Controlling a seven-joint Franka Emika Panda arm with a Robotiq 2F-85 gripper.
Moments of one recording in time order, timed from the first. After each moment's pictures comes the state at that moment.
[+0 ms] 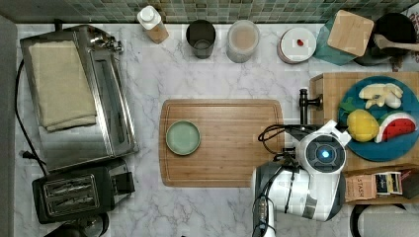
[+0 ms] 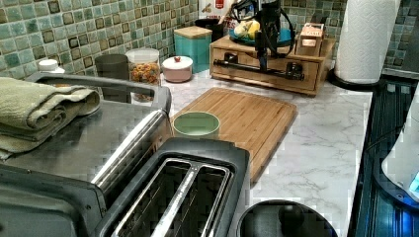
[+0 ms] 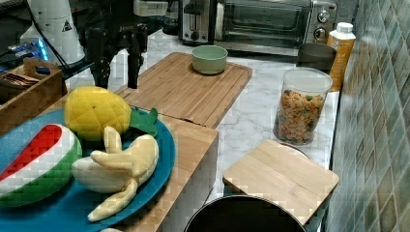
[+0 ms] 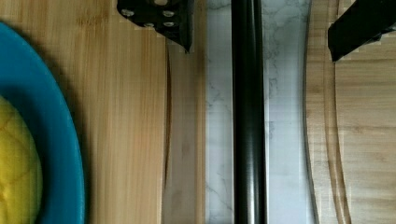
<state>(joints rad) -0.24 0.02 -0.19 -2.40 -0.33 0.86 -0.98</state>
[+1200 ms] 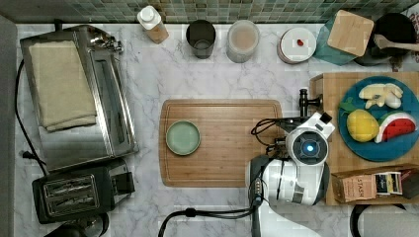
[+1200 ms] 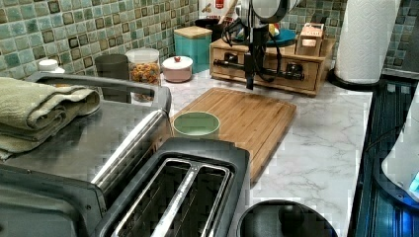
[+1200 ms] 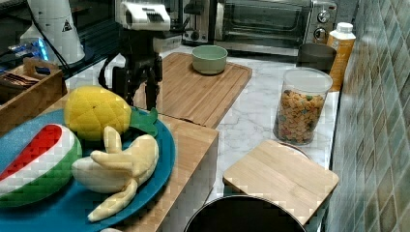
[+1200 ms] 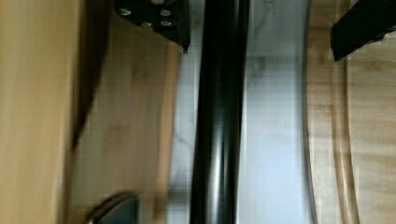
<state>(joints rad) -0.23 0.23 -0.19 -2.39 -0.31 1.12 -0.99</state>
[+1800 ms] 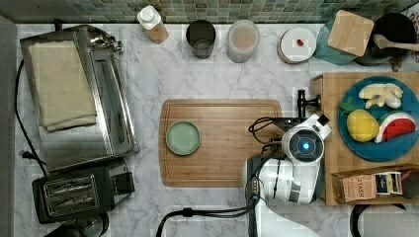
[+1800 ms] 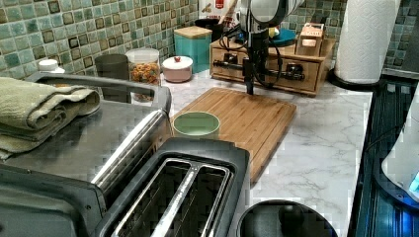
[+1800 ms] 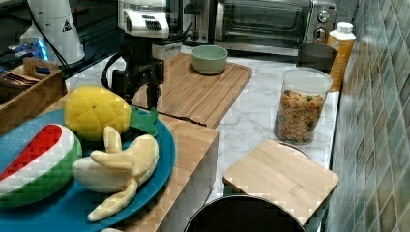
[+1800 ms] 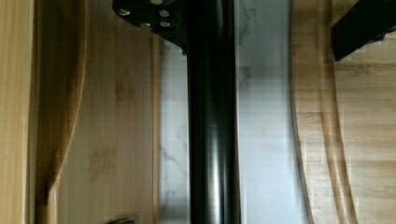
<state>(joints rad) -0.22 0.23 -0.19 -2.40 -0.29 1.09 -0.91</state>
